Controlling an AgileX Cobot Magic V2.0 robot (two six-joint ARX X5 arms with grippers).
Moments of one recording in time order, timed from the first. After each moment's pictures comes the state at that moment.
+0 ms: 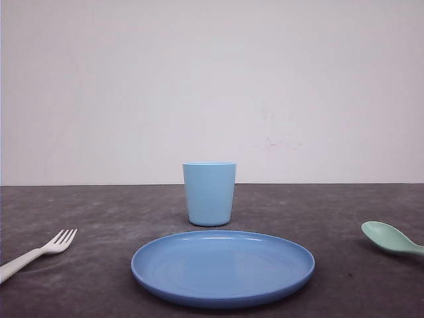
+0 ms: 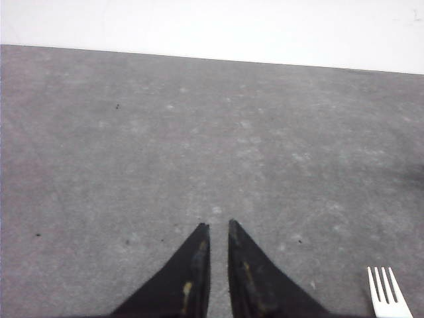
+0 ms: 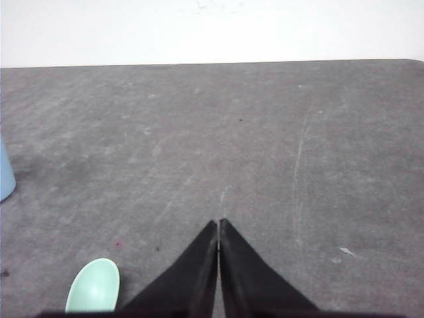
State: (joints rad) left arm -0.03 0.01 0.03 -0.18 0.02 -0.07; right arm 0.06 0.00 0.02 -0.17 -0.08 0.10
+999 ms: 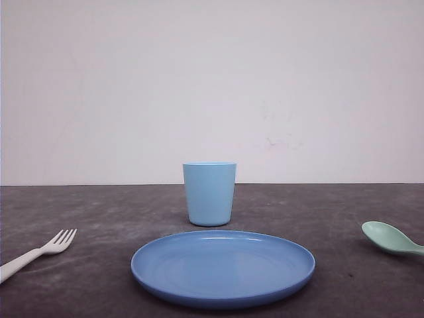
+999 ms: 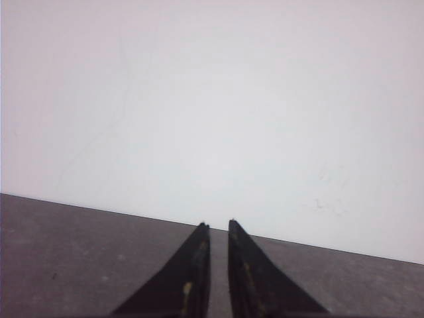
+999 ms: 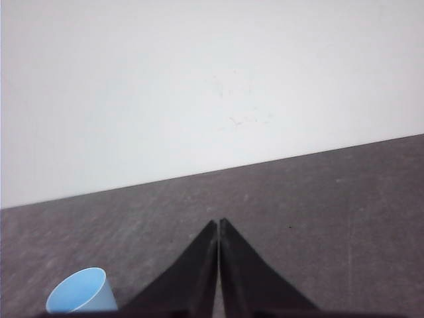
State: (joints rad) left arm -0.03 0.10 0.38 -0.06 0.08 -0.26; right arm 0.06 0.19 0.47 -0.27 -0.13 0.31
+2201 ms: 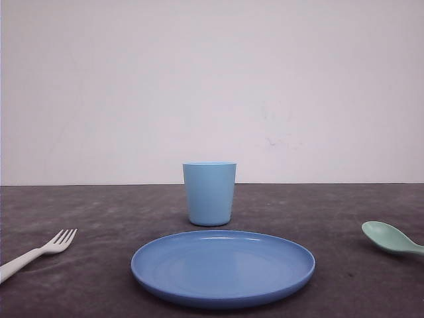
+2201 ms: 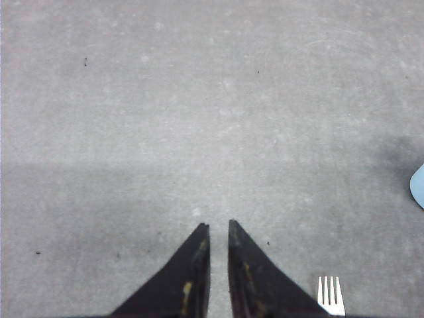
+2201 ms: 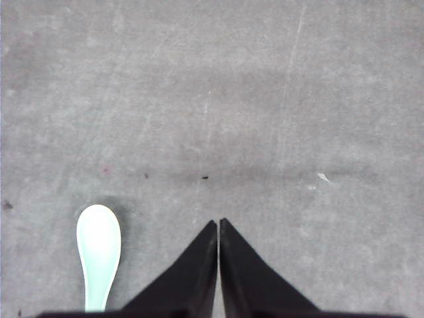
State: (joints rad) left arm -0.03 0.85 0.80 -0.55 0.08 -0.04; right arm 0.06 1.01 0.87 -0.76 -0.05 0.08
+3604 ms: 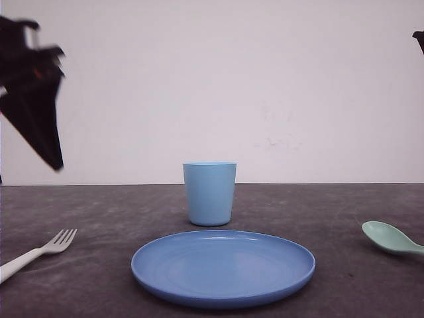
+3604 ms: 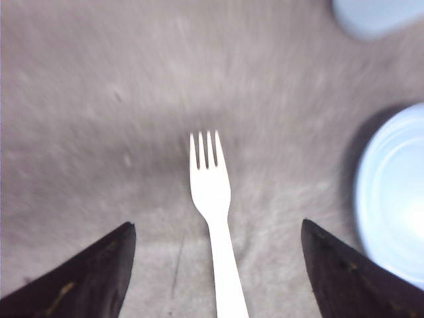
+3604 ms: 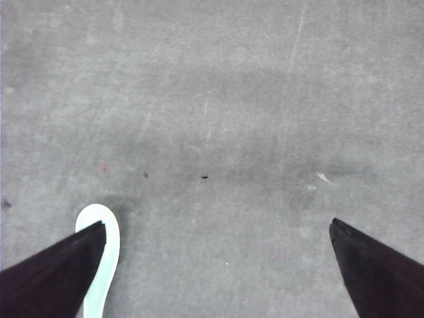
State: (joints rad) left arm -0.43 1.20 0.80 -0.66 0.09 -0.26; right arm 0.06 1.01 0.87 -0.76 -0.05 0.08
